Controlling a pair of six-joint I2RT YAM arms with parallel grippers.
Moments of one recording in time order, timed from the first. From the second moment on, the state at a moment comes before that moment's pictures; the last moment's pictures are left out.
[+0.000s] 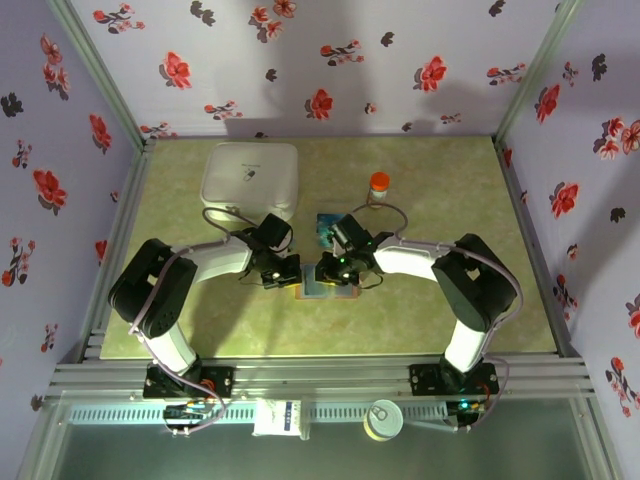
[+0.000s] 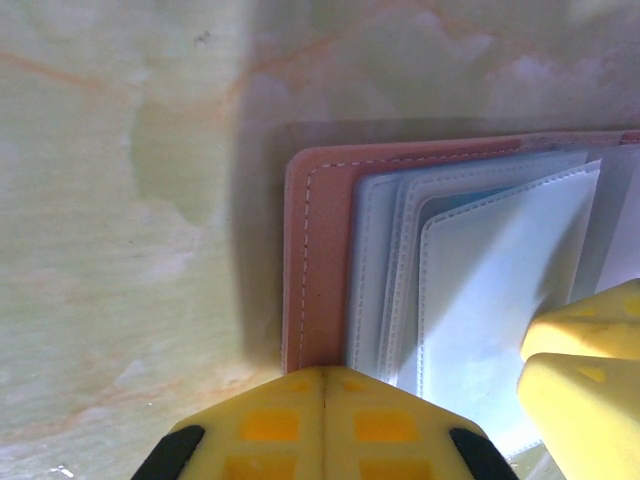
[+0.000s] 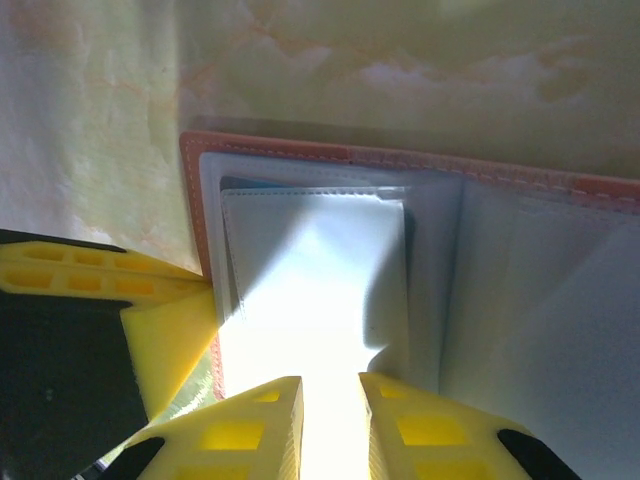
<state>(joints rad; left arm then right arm) -0.65 1.70 0.89 -0.40 0.35 -0.71 0.74 1.75 0.95 -0.28 -0.41 0.80</state>
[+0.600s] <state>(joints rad) -0.64 1.67 0.89 -0.47 0.31 -0.71 0.71 1.75 0.90 -0.23 -0.45 0.80</state>
